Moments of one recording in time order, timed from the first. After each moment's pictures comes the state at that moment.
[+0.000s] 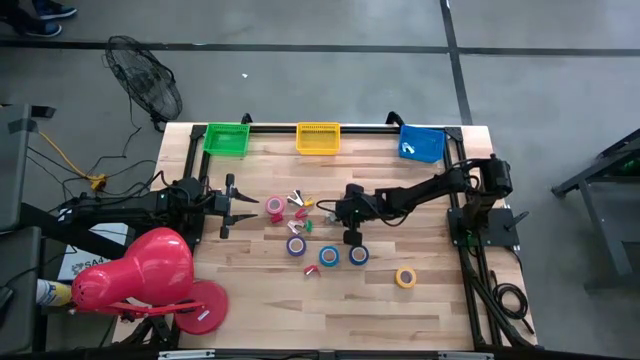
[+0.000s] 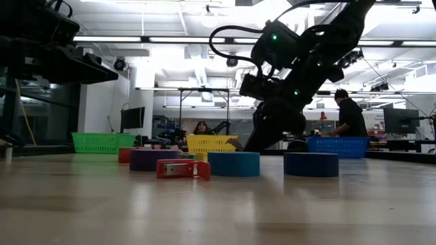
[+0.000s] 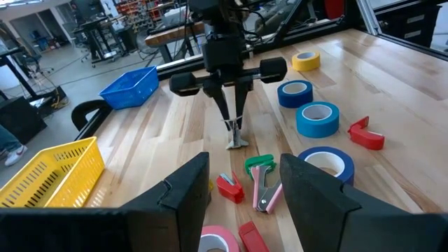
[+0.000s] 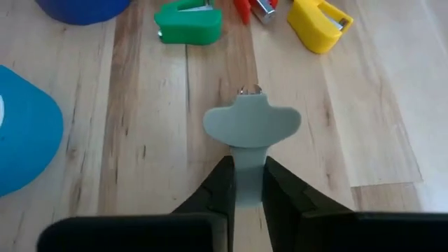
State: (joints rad) left arm 0.12 0.22 0.08 -0.01 0.12 0.29; right arm -0.03 1.80 0.84 0.12 0.06 0.00
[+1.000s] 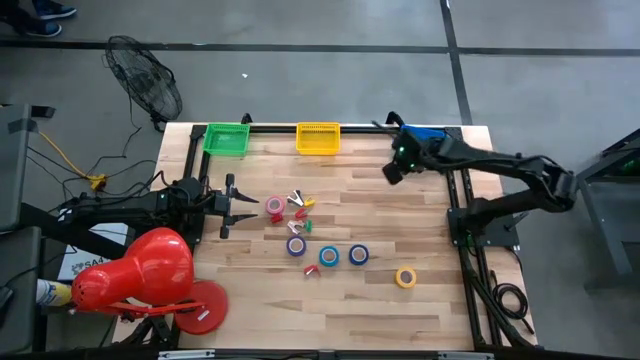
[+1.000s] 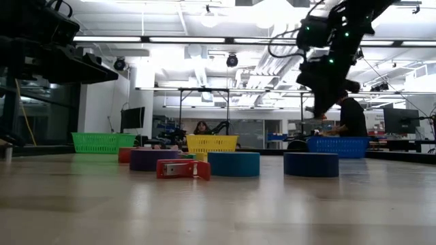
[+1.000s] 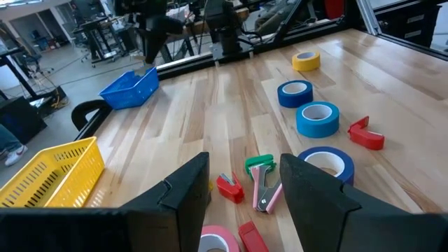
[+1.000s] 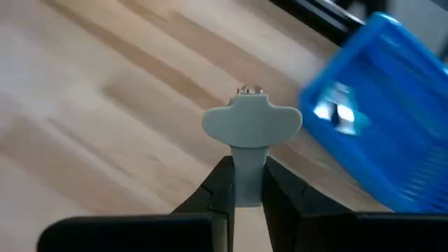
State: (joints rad) left arm 0.12 0.22 0.08 -0.01 0.12 0.29; right arm -0.54 1.26 0.84 -0.70 0.28 0.39
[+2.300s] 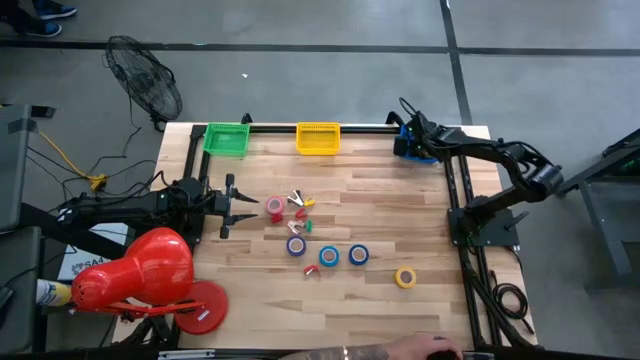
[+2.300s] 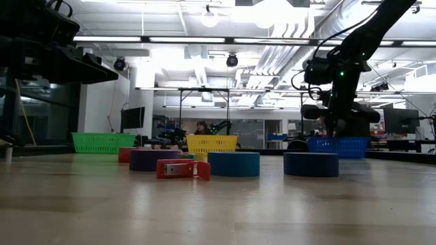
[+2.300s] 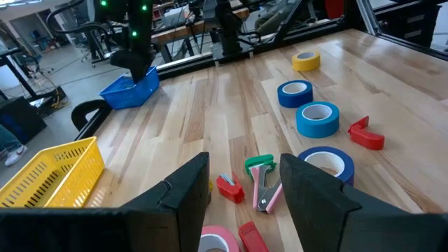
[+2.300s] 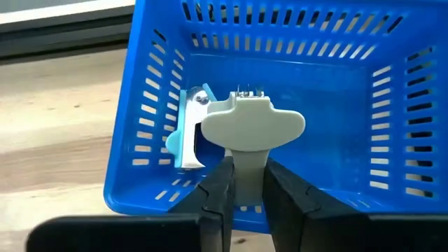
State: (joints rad) left arm 0.12 0.22 0.08 -0.01 0.12 0.29; right arm -0.89 1.43 0.73 -0.44 0.27 0.78
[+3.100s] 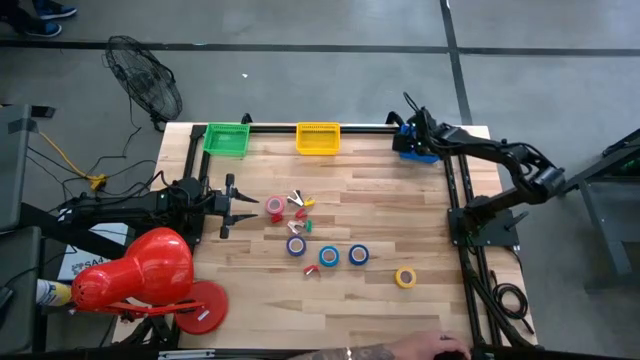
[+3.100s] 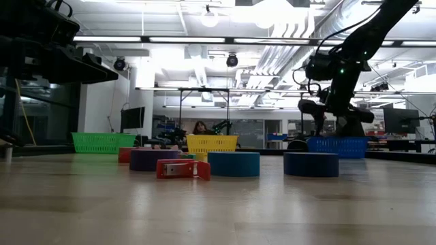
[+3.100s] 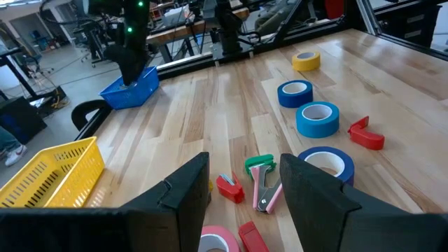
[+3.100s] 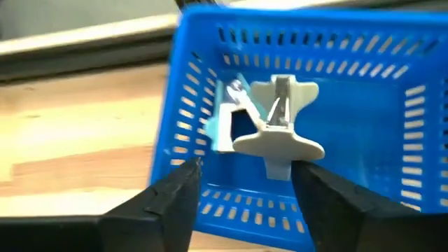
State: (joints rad) left arm 0.12 0.22 0.08 -0.01 0.12 0.29; right arm -0.92 1.40 0.73 -0.36 0.20 0.72
